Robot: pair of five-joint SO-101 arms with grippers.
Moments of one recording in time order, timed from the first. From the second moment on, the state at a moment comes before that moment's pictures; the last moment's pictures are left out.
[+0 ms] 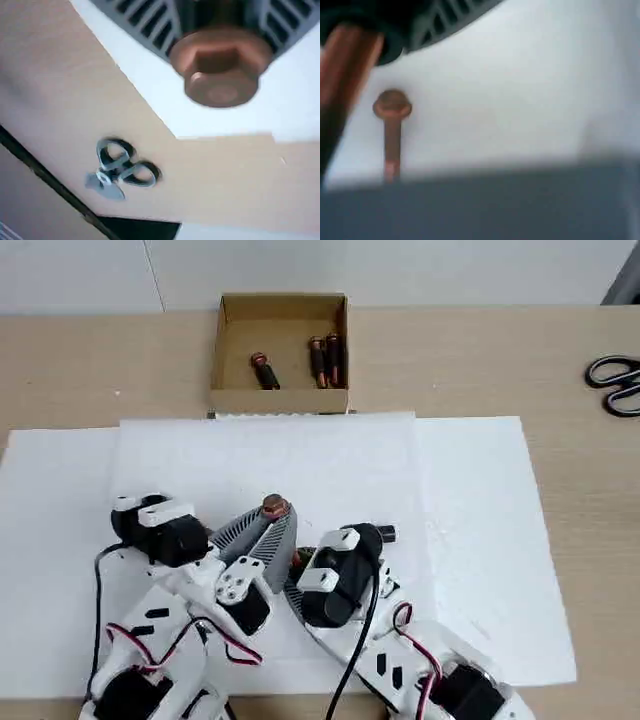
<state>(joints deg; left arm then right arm) 30.6 -103.4 74.4 50.7 30.0 -50.5 -103.5 77.7 54.1 0.7</state>
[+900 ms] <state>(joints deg) 32.6 -103.5 70.0 66.8 19.8 -50.5 -103.3 77.8 49.8 4.0</state>
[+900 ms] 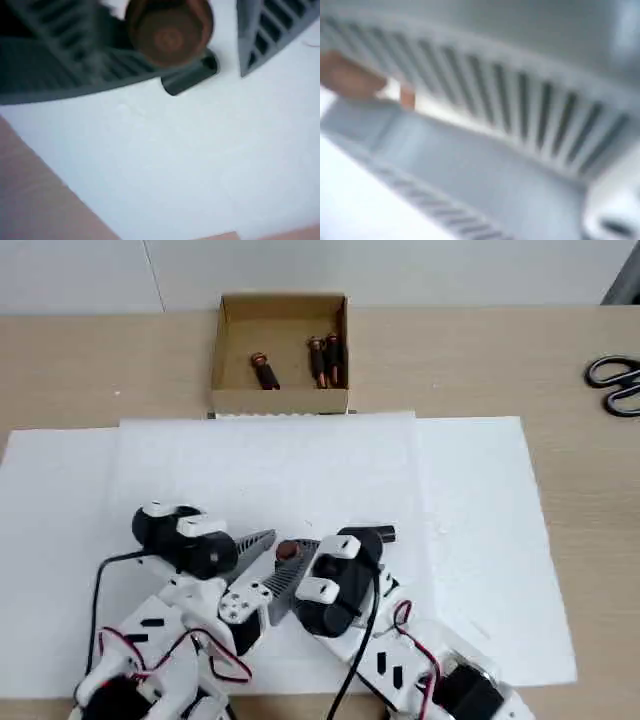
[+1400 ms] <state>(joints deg) 24.2 -103.5 63.0 67.7 10.7 -48.1 -103.5 80.8 49.8 4.1</state>
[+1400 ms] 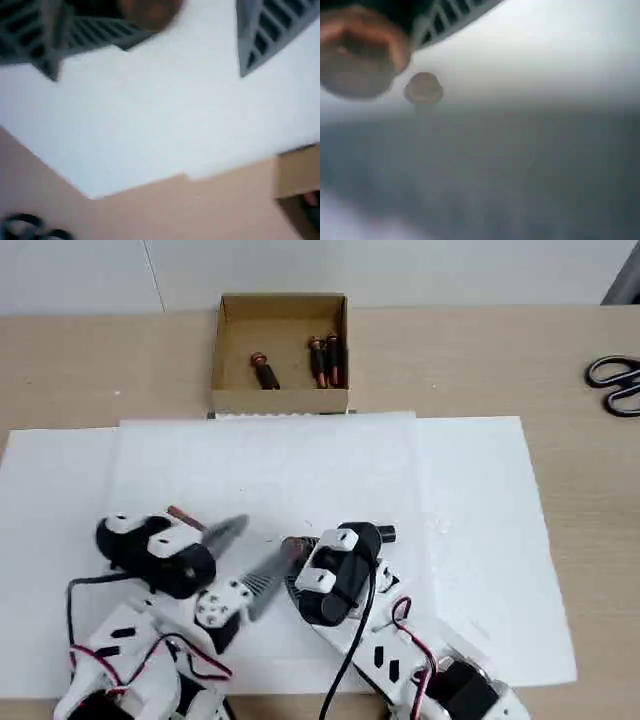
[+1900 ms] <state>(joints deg) 6.8 -103.5 80.5 68.4 8.8 -31.7 -103.4 82.0 55.4 -5.6</state>
